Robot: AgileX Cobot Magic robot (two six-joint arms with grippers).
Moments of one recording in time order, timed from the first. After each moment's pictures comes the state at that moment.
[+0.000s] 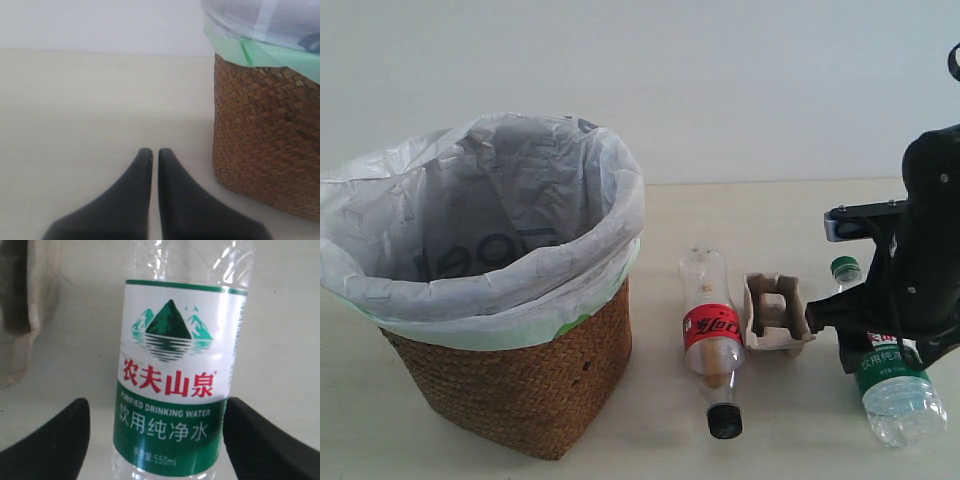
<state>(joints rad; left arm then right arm) 0.07 0.00 0.00 -0.29 0.36 0.26 0.28 1.73 -1.00 -0.13 0.79 0.27</state>
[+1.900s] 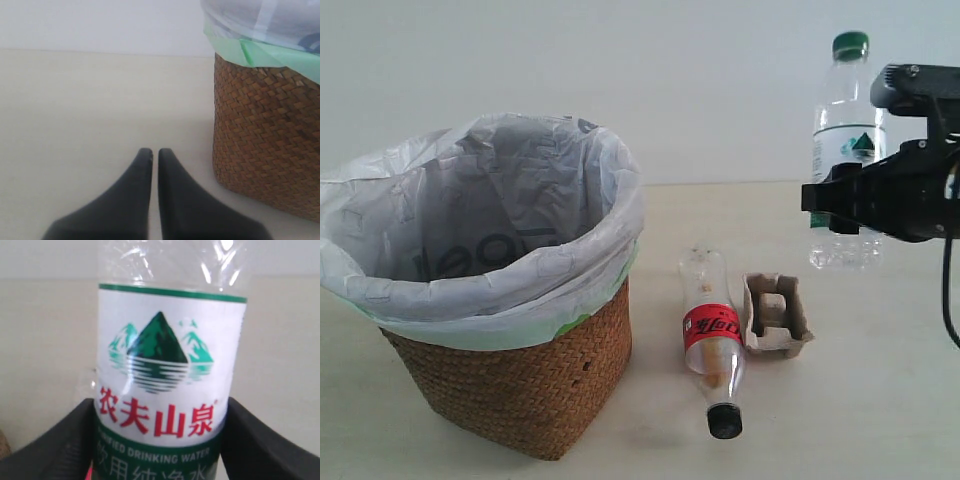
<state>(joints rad) 0.07 0.00 0.00 -0.29 0.36 0.26 0.28 1.37 -0.73 -0.21 -0.03 0.36</state>
